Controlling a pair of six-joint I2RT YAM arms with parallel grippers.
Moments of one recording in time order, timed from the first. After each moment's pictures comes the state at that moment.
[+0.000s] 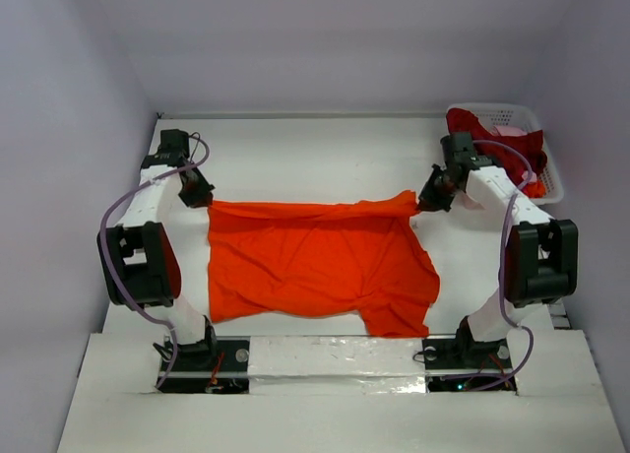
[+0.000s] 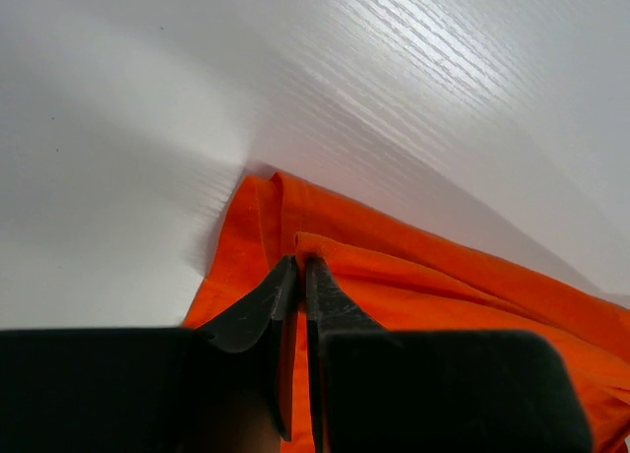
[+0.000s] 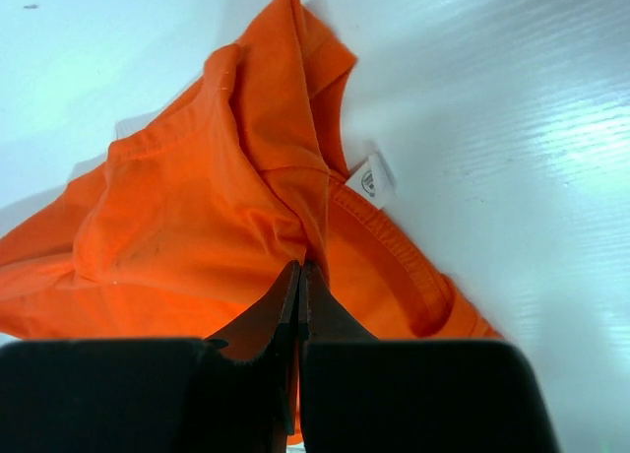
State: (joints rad) left arm 0.09 1.64 1.28 -0.76 0.00 -0.53; right arm 0.10 1.63 1.25 -0.75 -0.09 0.64
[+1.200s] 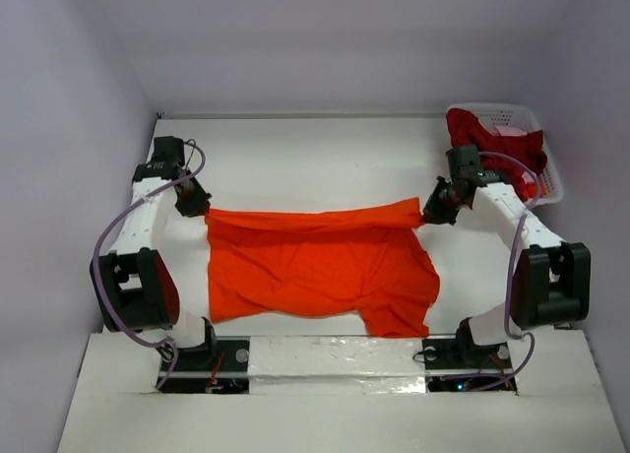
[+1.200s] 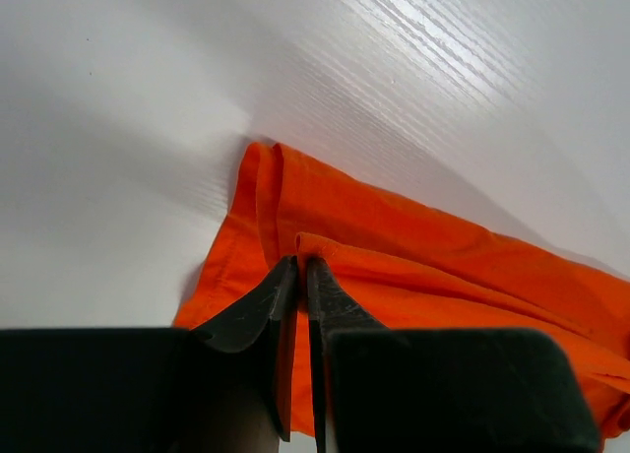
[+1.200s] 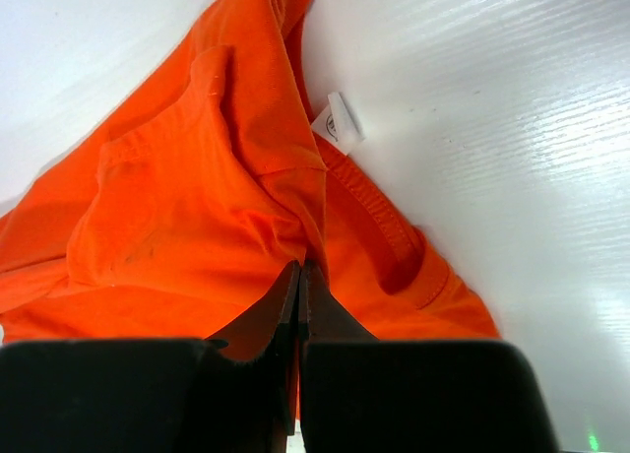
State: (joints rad) left arm 0.10 1.48 1.21 -0.84 0.00 -0.52; right arm 0.10 1.48 1.11 -0.75 -0.09 0.63
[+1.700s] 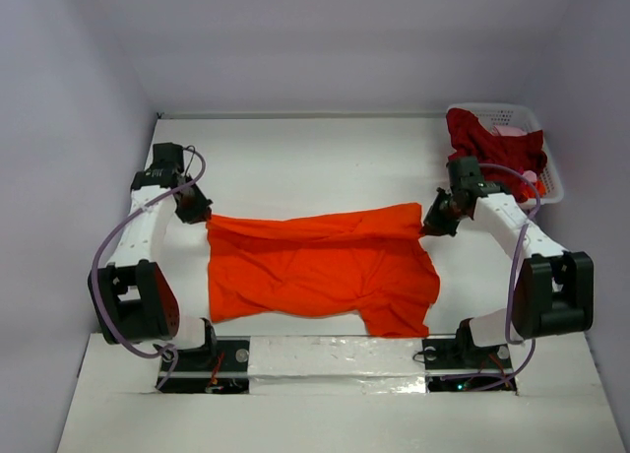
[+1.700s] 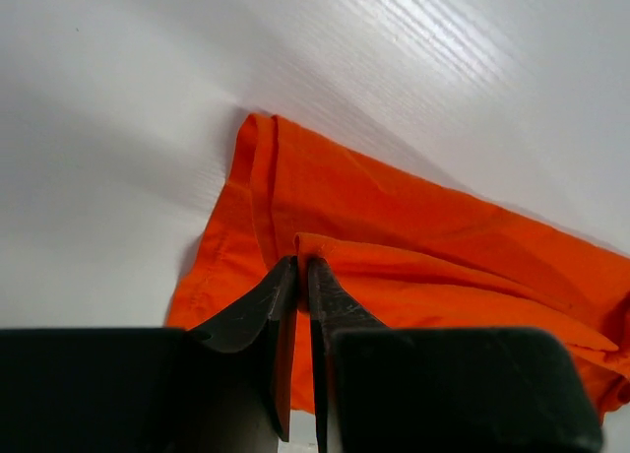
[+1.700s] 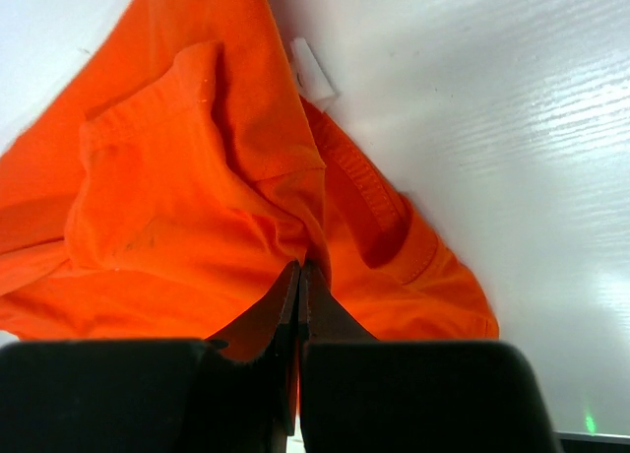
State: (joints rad) left arm 0.10 1.42 1.16 -0.86 0.03 -0.52; right arm 0.10 1.43 1.01 -0.75 -0.13 0.63
